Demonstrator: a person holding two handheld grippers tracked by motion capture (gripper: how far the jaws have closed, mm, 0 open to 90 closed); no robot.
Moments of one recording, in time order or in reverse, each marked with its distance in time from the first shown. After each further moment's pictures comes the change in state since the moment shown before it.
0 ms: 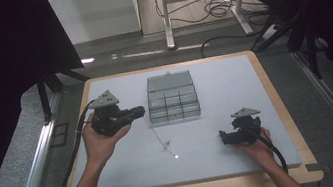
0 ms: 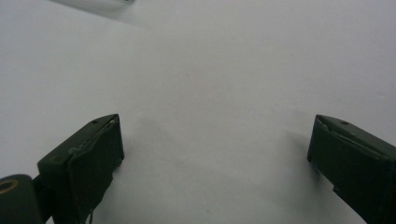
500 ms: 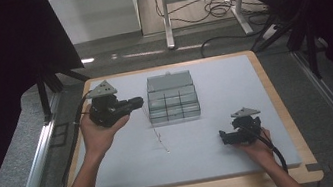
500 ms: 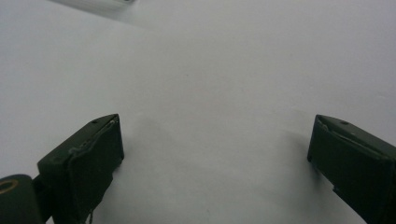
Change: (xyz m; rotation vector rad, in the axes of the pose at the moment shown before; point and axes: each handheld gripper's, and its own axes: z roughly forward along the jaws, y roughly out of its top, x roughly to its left) left arm 0.004 0.023 -0.004 -0.013 0.027 0.012; right arm 0.000 0.000 0.000 -0.001 0.001 0.000
